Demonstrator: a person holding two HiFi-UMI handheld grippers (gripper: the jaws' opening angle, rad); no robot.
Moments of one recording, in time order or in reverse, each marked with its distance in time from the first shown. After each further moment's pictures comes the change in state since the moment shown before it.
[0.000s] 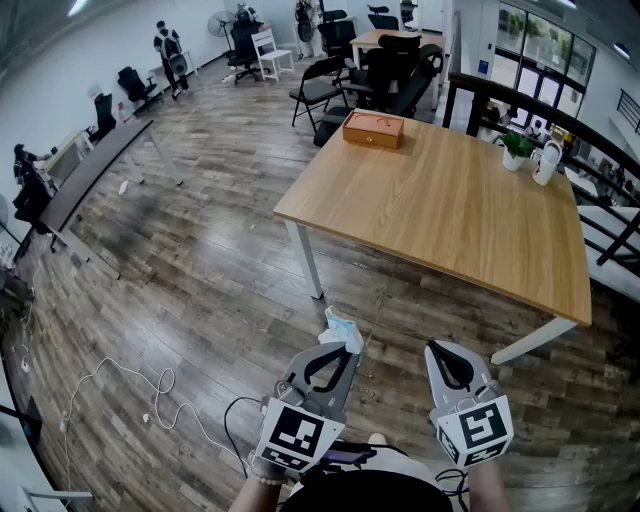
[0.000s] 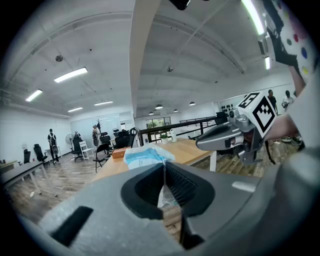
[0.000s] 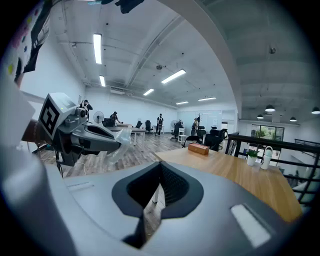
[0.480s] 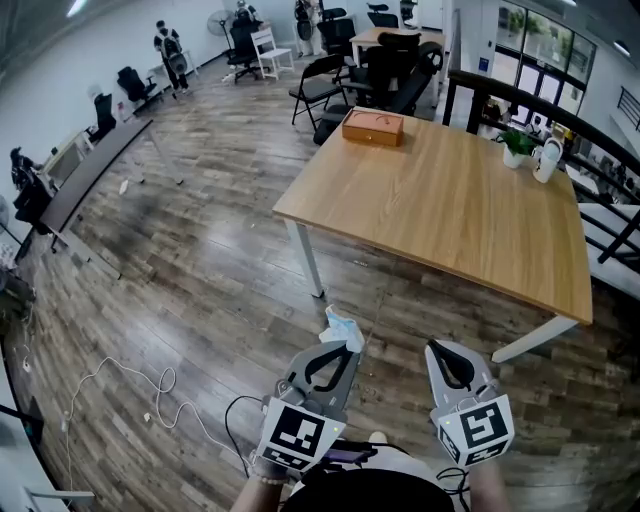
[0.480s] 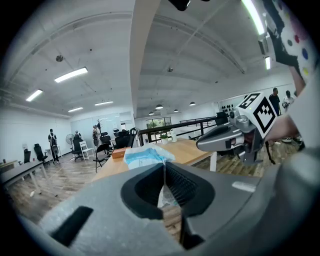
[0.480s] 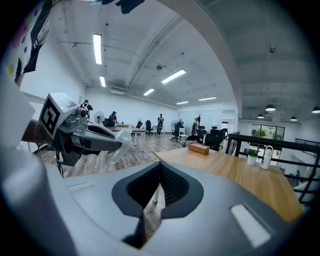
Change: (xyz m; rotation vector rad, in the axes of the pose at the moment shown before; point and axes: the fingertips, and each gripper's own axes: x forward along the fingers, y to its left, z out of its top) left arm 0.007 0.000 0.002 -0.002 -0.003 0.003; right arm 0.003 -0.006 -0.001 -0.001 -0.002 0.008
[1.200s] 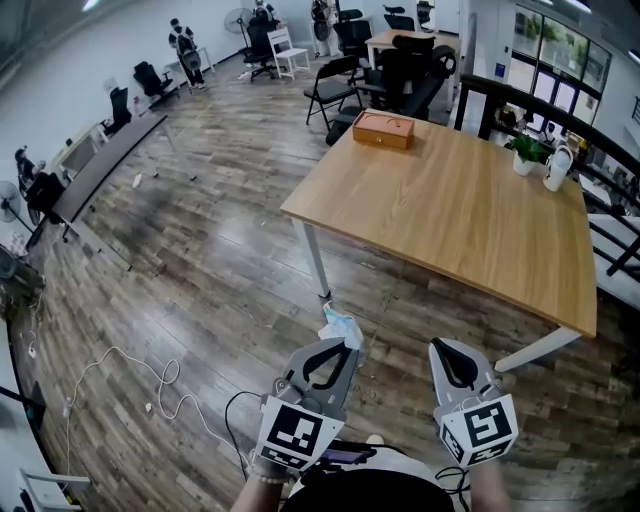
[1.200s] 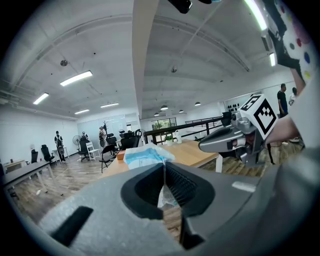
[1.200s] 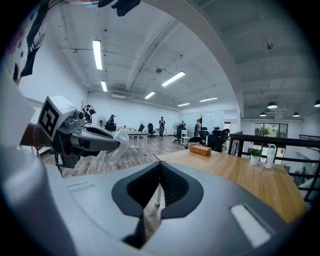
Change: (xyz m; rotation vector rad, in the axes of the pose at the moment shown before) left arm 0.006 -0.010 0.012 -0.006 -0.009 0.072; right arm -0.008 -0.021 -0.002 0.021 -0.031 0.038
